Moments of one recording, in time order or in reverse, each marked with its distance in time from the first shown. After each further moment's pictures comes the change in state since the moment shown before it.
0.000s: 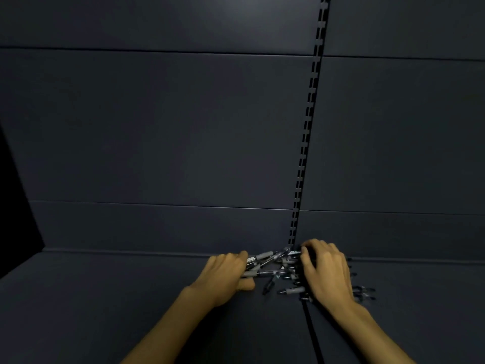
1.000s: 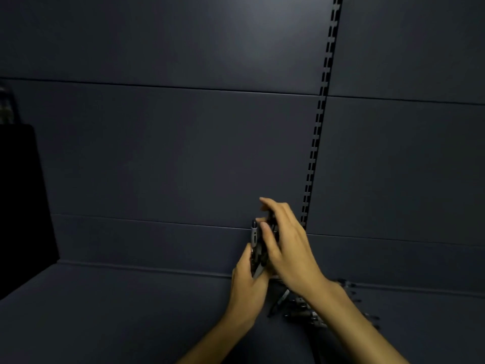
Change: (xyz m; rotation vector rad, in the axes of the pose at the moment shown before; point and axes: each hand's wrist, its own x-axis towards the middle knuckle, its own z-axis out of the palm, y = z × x) left_hand -0.009 0.070 -0.035 -1.396 0.609 -0.115; right_hand 0.042 -0.133 -0.064 0.503 -0.070 -0.375
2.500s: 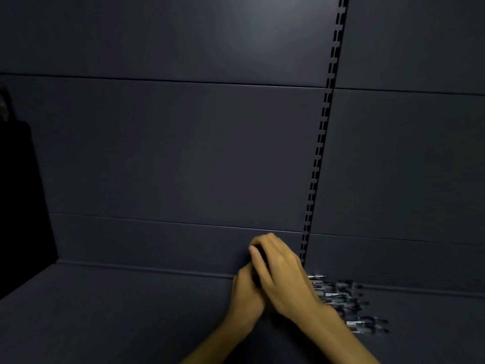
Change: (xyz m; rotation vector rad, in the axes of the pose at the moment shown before) left_hand 0.012 -0.052 -0.011 0.436 -0.063 -0.036; right_hand -0.028 0.026 0.033 -0.180 -0.128 -0.032
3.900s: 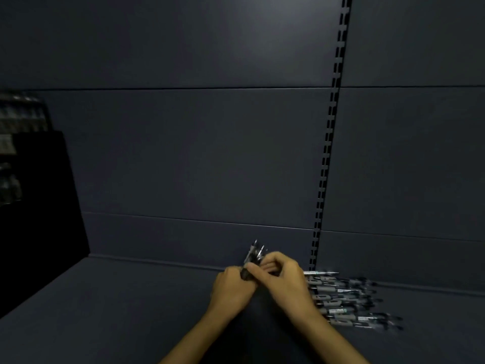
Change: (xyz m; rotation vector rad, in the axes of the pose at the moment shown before) left_hand -0.009 0.001 -0.061 0.380 -0.015 -0.351; right_hand -0.015 0.006 0.047 0.658 0.040 0.555
